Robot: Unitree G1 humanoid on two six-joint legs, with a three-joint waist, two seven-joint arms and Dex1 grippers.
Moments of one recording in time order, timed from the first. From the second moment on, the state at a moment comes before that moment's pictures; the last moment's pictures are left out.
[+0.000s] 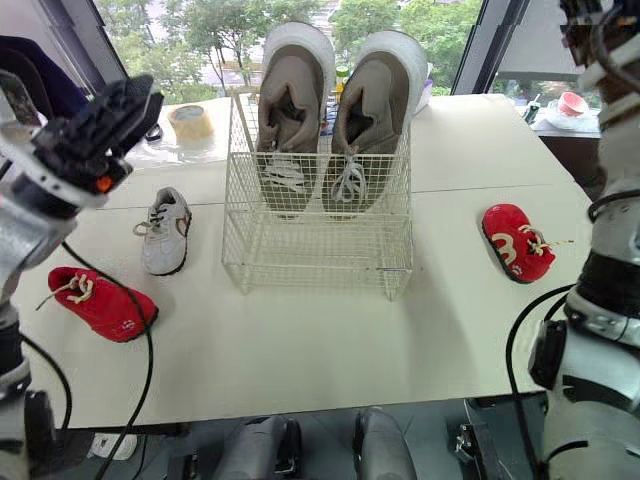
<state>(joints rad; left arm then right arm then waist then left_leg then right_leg) -0.60 0.74 0.37 -0.19 -1.71 0.69 -0.23 -0.99 -0.79 -0.34 -0.05 0.50 0.35 0.44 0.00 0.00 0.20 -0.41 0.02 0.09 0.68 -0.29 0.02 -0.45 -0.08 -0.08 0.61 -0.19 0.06</state>
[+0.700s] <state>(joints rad) -0.83 0.80 0.37 -0.01 -1.78 0.97 -0.40 -1.03 -0.76 -0.04 -0.25 0.58 0.40 0.91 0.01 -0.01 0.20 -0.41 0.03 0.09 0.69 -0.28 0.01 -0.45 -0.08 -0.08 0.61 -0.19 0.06</state>
